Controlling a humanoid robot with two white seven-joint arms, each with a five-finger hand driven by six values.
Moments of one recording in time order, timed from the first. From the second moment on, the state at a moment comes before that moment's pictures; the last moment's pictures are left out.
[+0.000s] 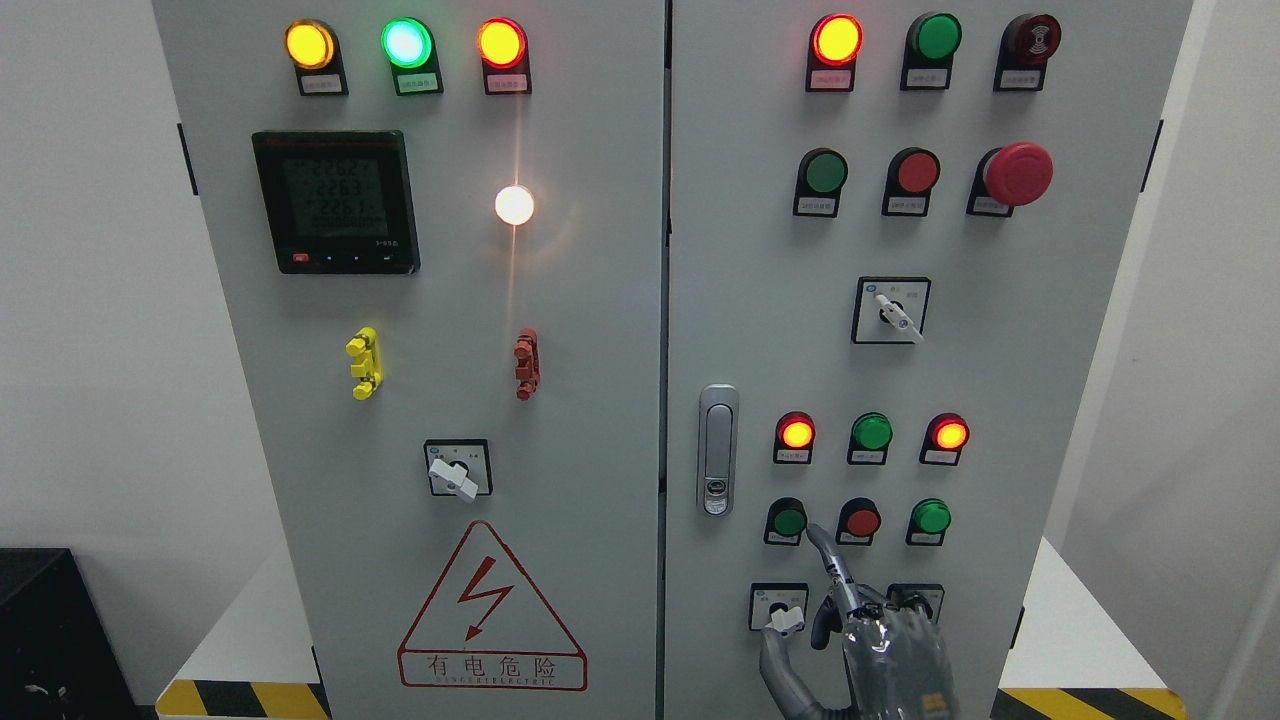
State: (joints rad) left arm 0.00 -0.11 -0.05 0.00 0.11 -0.04 0.03; right arm -0.11 0.14 0.04 -1.76 1.06 -0.26 -0.24
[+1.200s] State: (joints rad) left arm 0.00 -0.11 -0.05 0.00 0.11 -0.04 0.03; right arm 0.11 0.14 0.06 -1.99 0.25 -0.20 0.02
